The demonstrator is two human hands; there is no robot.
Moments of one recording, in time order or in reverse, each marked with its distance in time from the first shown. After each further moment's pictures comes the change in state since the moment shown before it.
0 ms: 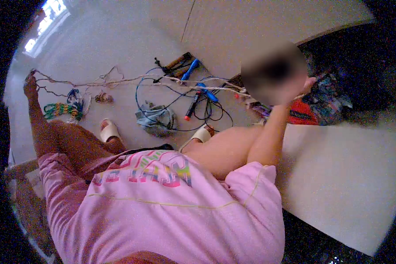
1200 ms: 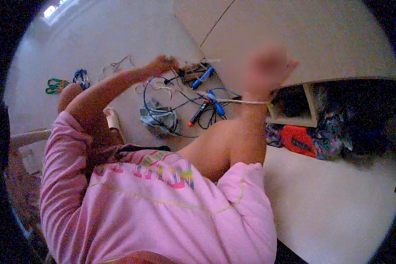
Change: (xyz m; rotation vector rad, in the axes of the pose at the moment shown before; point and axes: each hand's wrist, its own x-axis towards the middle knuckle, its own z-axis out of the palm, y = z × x) left_hand -0.197 0.410 0.168 -0.767 -1.123 -0.031; right_hand -0.104 -0.049 0.179 1.259 -0.464 0.823
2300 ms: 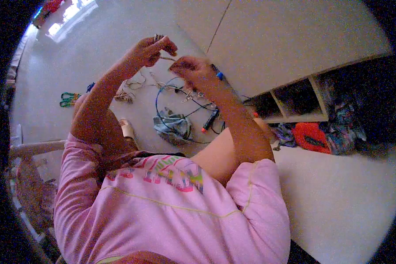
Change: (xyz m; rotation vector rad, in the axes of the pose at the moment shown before) left_hand -0.063 0.109 -0.038 0.065 0.163 0.236; right_hand -0.040 0.092 -0.019 -1.263 -0.360 0.632
